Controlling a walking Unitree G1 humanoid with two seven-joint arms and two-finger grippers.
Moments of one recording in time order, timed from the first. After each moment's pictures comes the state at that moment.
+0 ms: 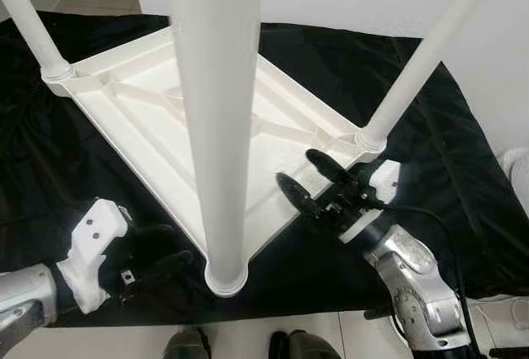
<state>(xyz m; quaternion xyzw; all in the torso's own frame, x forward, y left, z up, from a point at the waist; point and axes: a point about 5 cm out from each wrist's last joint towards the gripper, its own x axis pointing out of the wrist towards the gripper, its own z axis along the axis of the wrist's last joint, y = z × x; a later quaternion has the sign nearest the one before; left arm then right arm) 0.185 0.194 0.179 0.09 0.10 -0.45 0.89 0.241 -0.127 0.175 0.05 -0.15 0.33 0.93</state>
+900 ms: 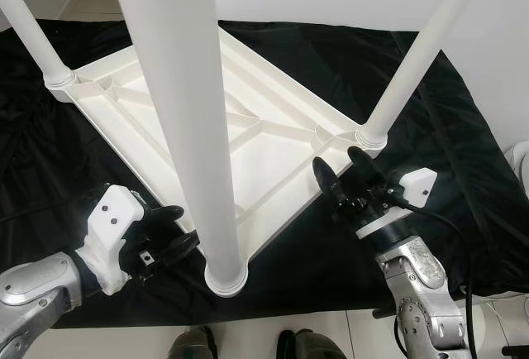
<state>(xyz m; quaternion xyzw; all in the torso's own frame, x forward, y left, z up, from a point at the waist) 0.191 0.182 0.179 0.09 0.09 -0.43 0.89 0.239 -0.147 0.172 0.08 -0.16 0.22 0.96</state>
